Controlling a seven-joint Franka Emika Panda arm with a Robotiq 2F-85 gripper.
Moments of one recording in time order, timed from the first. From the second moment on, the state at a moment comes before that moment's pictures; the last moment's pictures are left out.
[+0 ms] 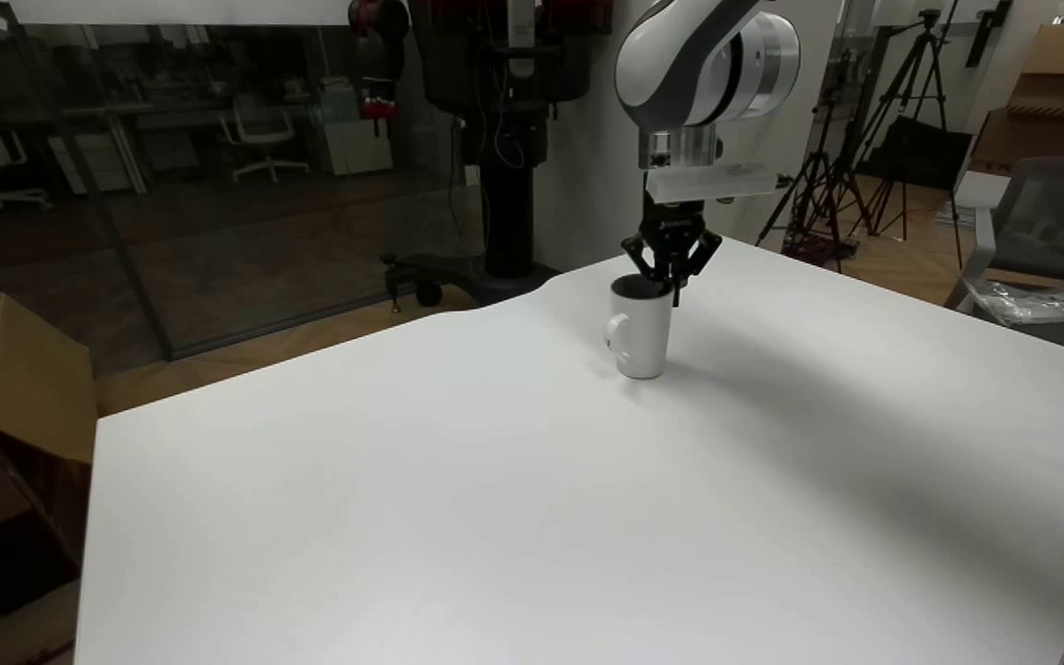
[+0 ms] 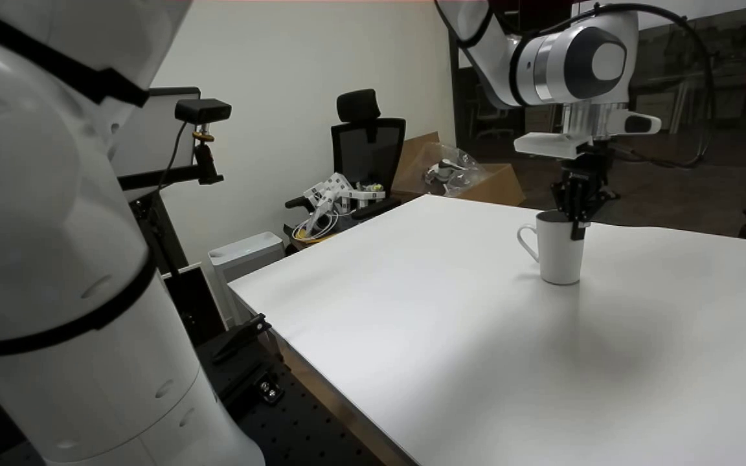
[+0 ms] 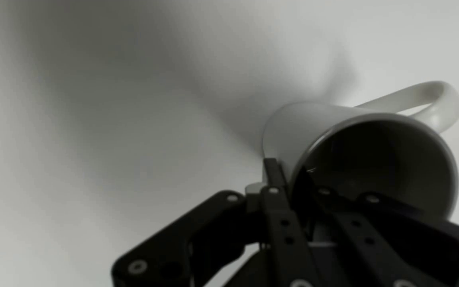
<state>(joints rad) -0.08 0.73 -0.11 -1.57 0.10 2.20 0.30</state>
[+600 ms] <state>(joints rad) -0.07 0.73 -0.11 -1.57 0.10 2.20 0.30</state>
